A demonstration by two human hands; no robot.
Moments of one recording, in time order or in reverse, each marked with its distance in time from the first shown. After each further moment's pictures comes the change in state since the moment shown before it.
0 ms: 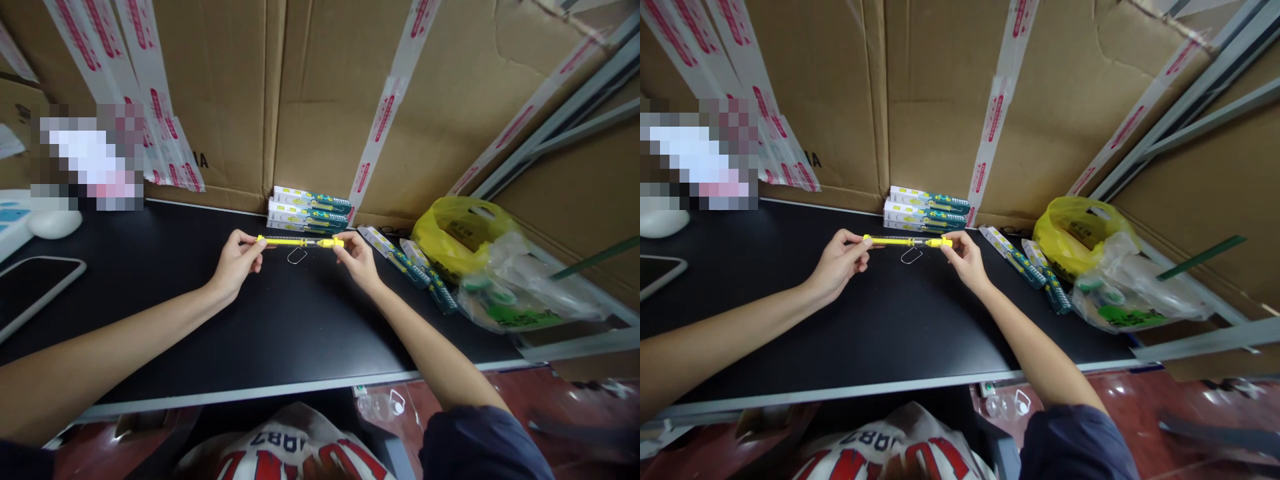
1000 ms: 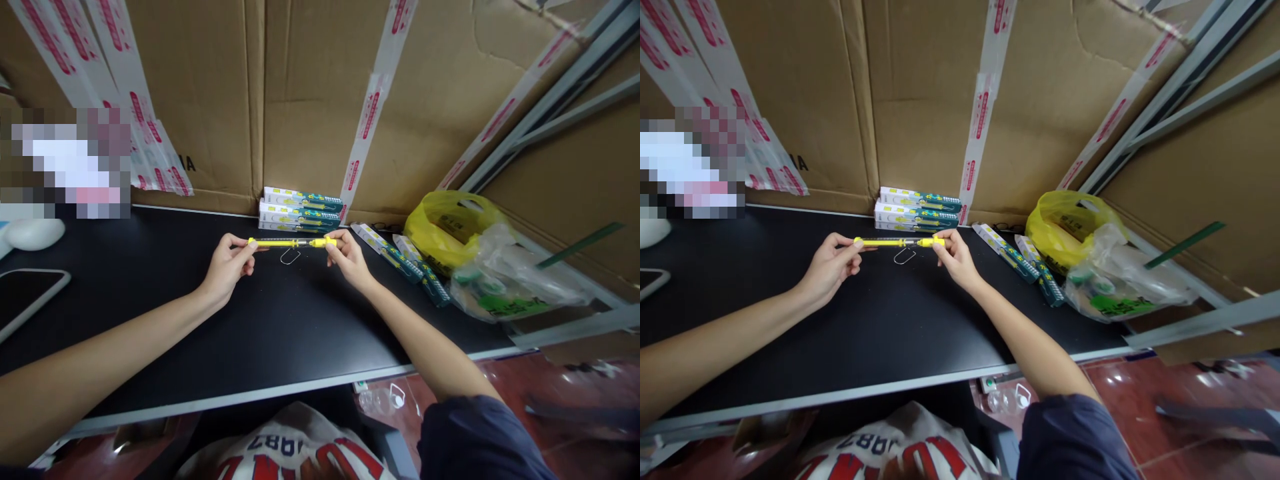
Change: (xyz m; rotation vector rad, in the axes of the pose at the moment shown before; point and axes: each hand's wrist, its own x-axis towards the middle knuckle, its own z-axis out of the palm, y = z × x) left_hand 0.000 -0.001 -0.001 0.001 -0.003 -0.037; right_hand -0.003 -0.008 0.005 0.134 -0.071 0.053
